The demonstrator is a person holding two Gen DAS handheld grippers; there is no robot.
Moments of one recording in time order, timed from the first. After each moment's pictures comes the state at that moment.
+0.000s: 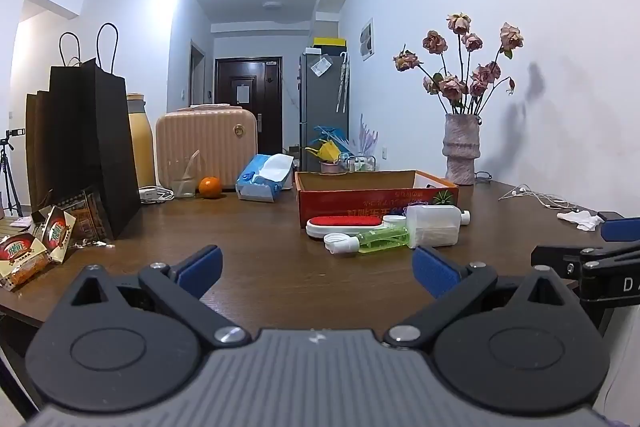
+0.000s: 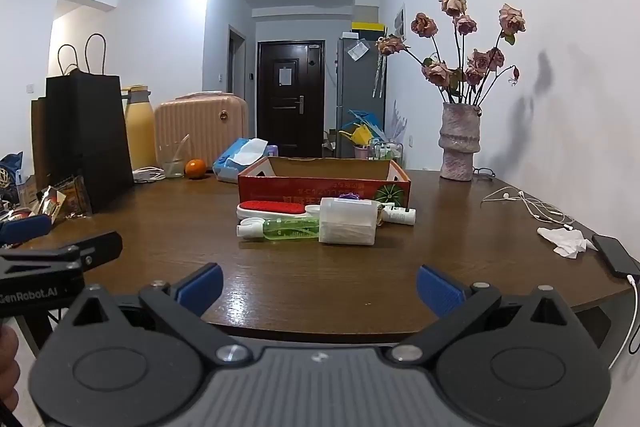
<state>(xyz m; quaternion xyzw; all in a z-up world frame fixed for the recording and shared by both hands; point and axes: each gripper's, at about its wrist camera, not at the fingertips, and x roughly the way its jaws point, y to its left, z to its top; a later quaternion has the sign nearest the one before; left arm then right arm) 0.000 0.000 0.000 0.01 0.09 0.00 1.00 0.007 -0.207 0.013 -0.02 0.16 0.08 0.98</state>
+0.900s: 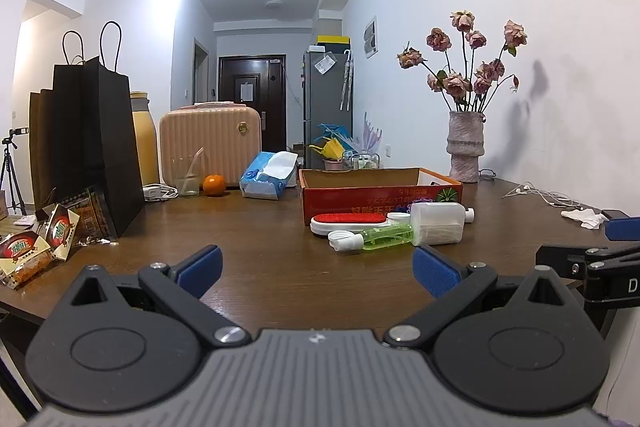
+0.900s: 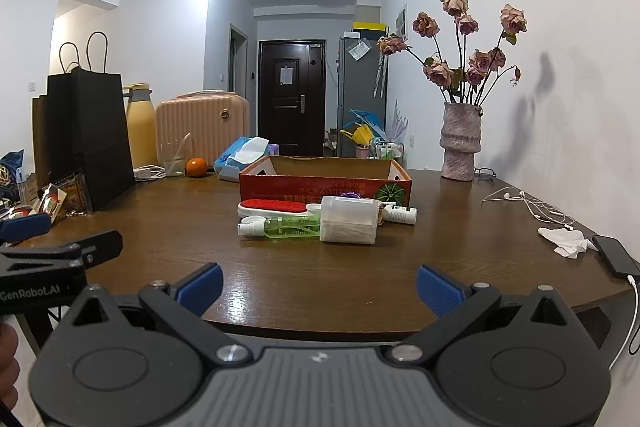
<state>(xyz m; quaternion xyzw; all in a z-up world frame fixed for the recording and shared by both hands) 0.000 0.004 0.000 0.01 0.10 0.00 1.00 0.007 -0.206 0.013 -0.02 0.16 0.08 0.98</state>
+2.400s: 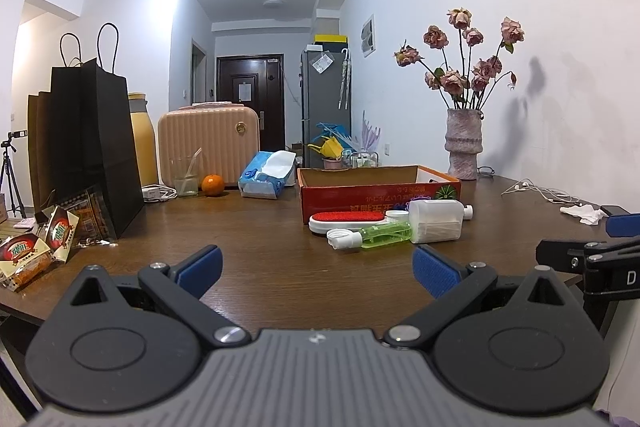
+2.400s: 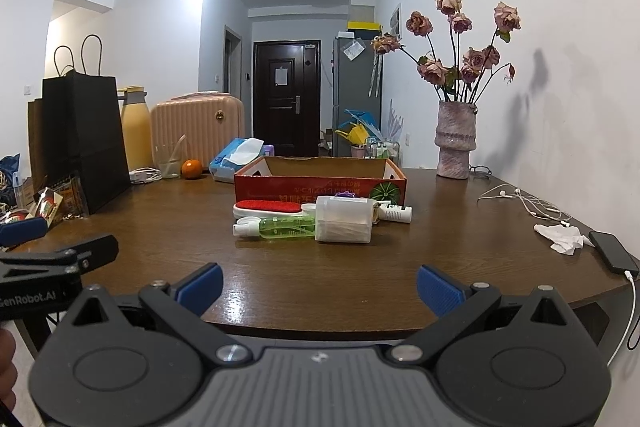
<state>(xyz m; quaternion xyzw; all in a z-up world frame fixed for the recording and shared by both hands) 0.000 0.000 -0.002 0.01 0.10 0.00 1.00 0.006 -0.208 0.012 -0.01 0.16 0.07 0.98</state>
